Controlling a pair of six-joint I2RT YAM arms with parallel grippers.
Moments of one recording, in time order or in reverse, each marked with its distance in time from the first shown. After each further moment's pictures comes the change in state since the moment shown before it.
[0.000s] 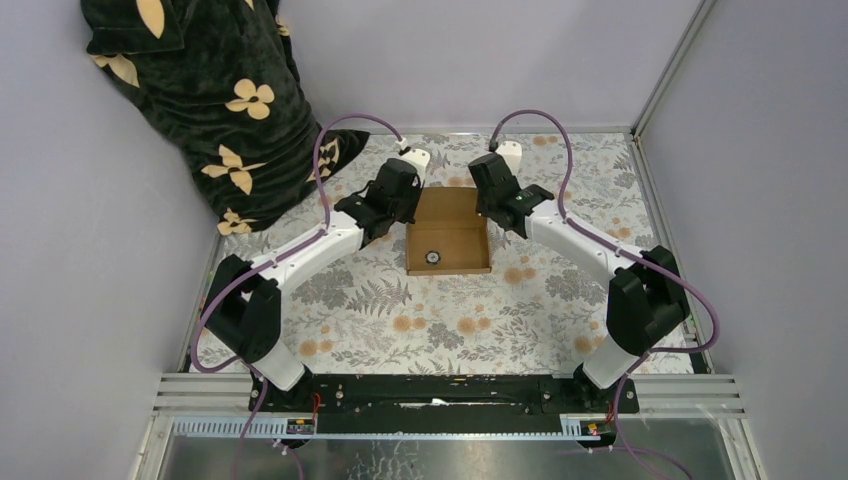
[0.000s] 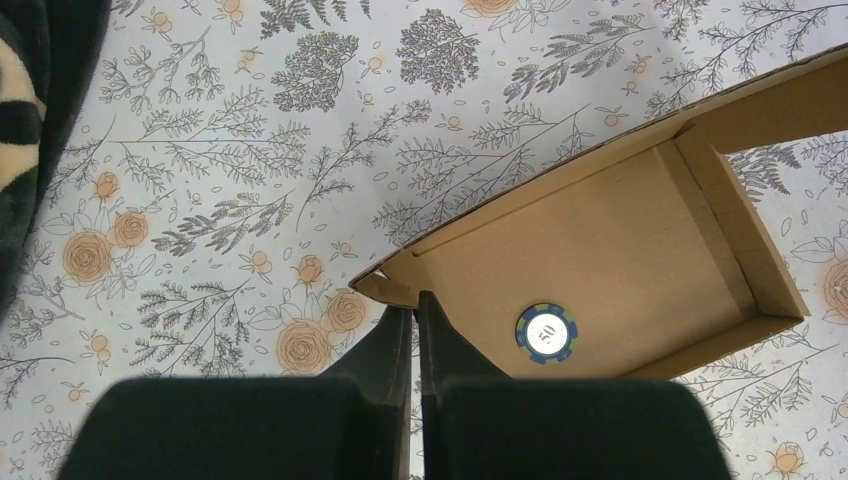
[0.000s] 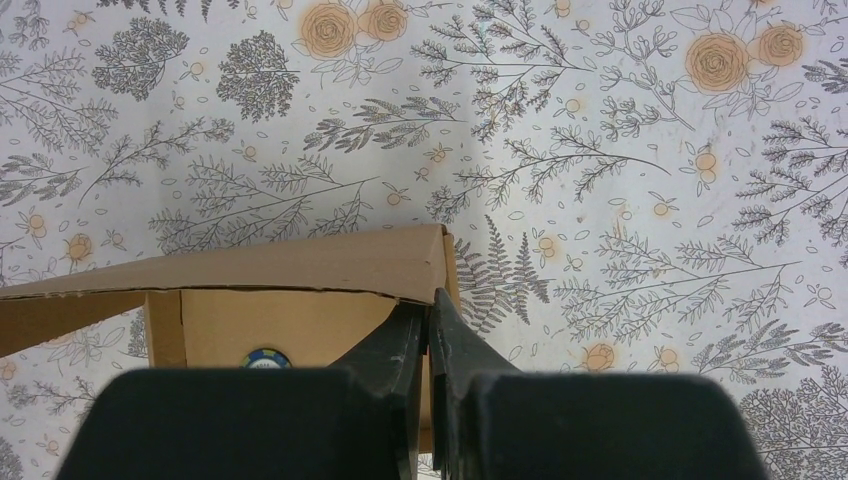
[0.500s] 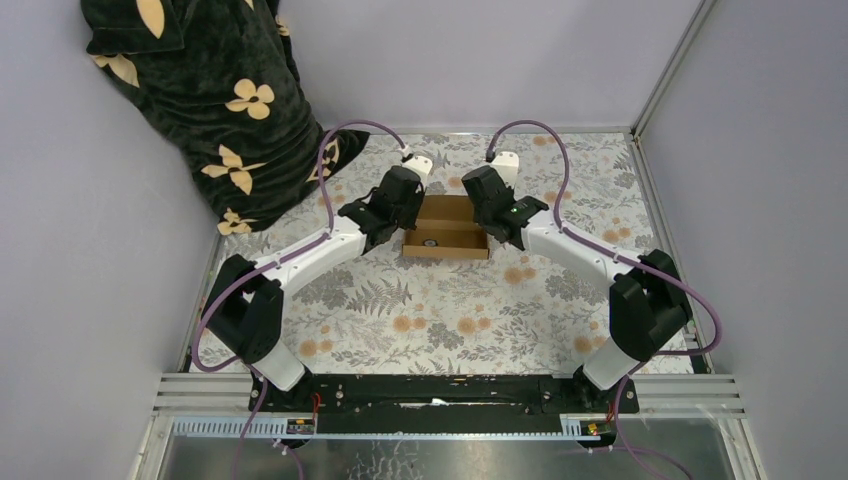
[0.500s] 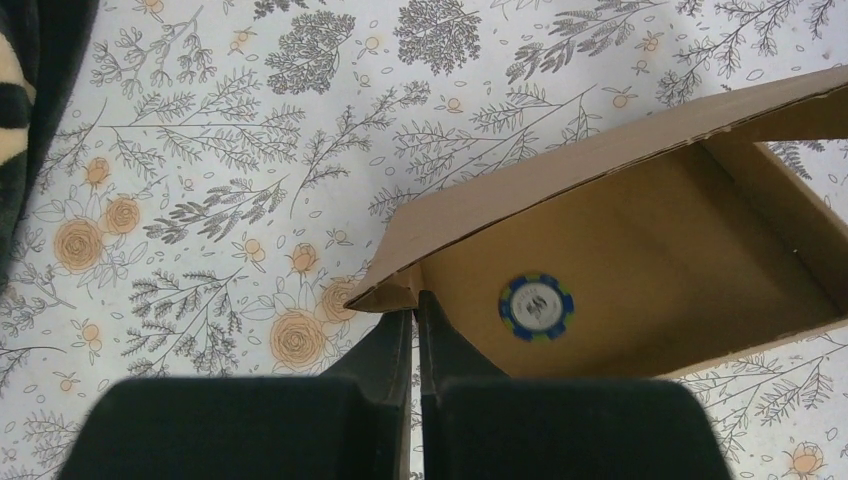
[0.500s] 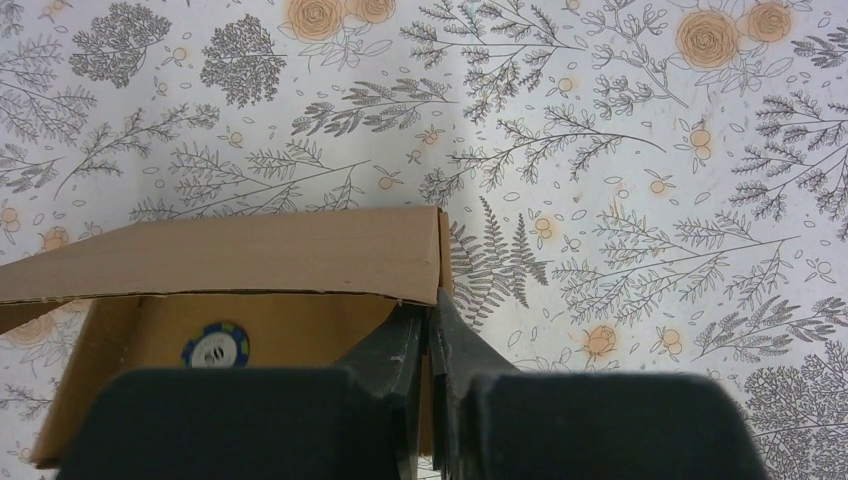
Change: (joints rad) left arm -0.024 0.000 -0.042 0.026 -0.037 -0.004; right arm 0.055 -0.029 -0.076 0.038 0.087 0.037
